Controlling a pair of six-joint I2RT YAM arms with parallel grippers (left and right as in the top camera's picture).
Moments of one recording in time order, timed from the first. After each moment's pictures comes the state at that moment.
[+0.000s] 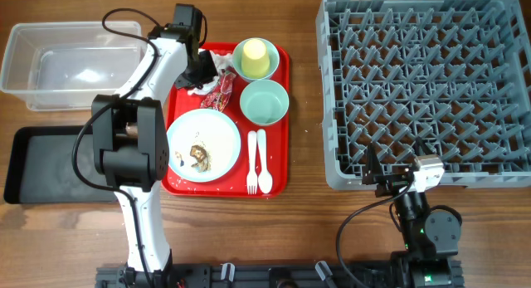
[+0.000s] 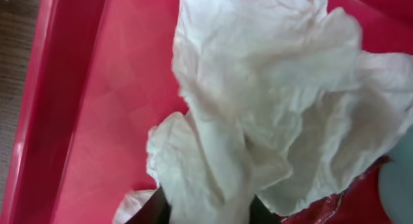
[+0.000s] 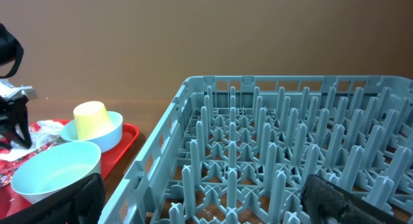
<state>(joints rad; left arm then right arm) -0.15 2.25 1.76 -0.86 0.01 -0.47 0.05 0.02 0.01 0.00 -0.08 0.04</state>
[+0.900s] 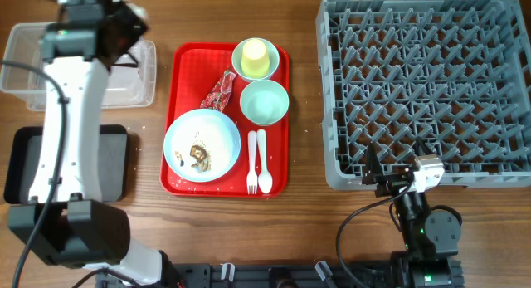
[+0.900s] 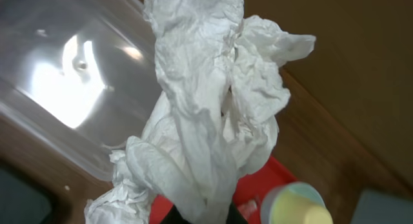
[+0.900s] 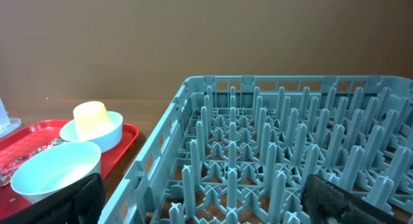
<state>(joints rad) 0.07 1.74 1.76 -0.89 -0.11 -0.68 0.05 0.02 0.01 0.00 -0.08 0.04</state>
